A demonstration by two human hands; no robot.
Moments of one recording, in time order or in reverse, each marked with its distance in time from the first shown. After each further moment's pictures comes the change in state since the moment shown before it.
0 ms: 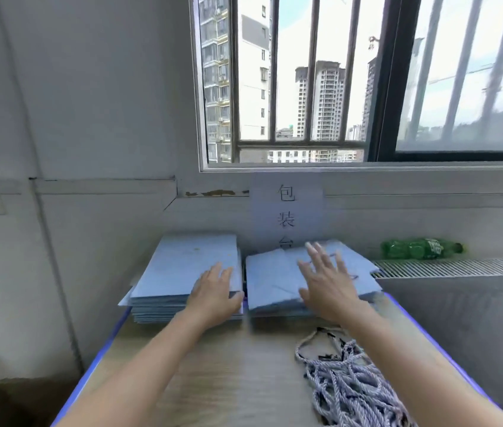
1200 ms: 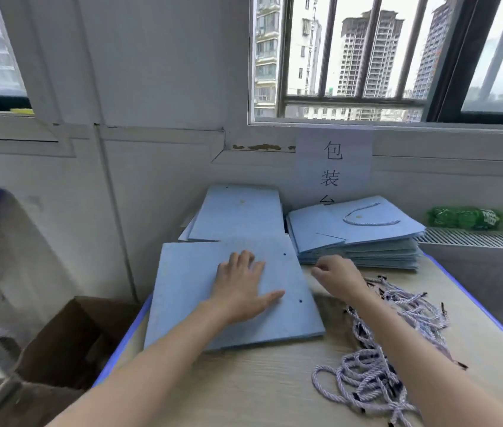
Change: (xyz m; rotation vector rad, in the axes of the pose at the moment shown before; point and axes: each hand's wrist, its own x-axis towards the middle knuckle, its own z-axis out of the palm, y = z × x) left_hand -0.091 -0.027 0.031 0.127 -0.019 0.037; right_hand -0.042 -0.068 0.030 0.633 -0.136 0.171
